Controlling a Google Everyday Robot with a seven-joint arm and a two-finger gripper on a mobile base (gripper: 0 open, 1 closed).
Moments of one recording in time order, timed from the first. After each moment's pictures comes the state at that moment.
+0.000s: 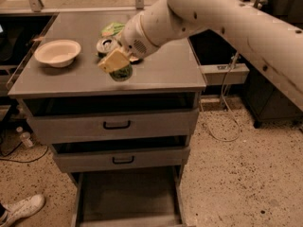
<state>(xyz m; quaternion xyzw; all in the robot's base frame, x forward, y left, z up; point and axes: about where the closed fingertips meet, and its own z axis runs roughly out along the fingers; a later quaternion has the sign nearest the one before) 0.605 0.106 0.938 -0.60 0.66 0.23 0.40</state>
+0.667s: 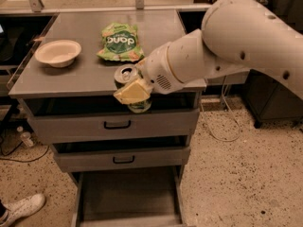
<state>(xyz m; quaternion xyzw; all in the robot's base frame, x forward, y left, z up) 0.512 0.051 0.919 -0.54 0.71 0.22 0.39</state>
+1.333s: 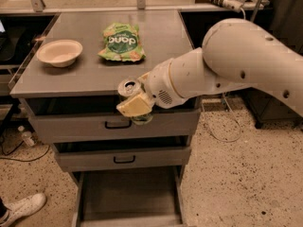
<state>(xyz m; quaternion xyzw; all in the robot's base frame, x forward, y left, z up) 0.498 0.045 0.889 -0.53 0.72 0.23 0.38</state>
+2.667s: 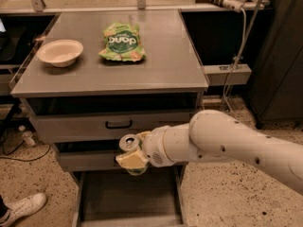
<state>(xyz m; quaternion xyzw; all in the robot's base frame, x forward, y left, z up) 0.452 0.060 0.735 -0.45 0.76 0.30 0.35</state>
